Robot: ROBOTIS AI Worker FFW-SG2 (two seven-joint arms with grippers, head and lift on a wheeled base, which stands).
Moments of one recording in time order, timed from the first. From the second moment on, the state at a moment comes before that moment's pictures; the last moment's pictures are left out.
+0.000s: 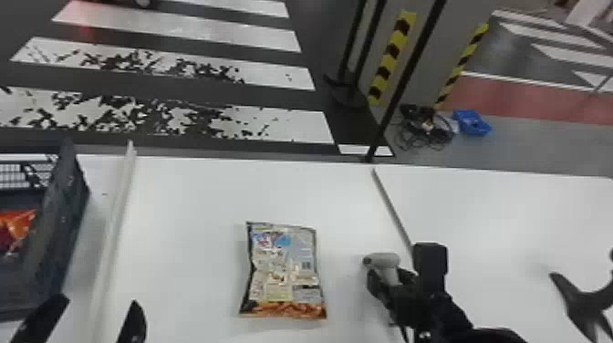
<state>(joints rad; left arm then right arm) 0.62 0.20 -0.18 -1.68 0.16 -0.59 -0.07 0.34 -0.09 -0.21 -1.88 0.01 0.68 0.10</state>
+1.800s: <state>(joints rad) 0.61 0.19 -0.18 -1.66 0.17 -0.59 -0.07 0.44 -0.06 -0.12 -2.24 -0.21 1.02 0.21</state>
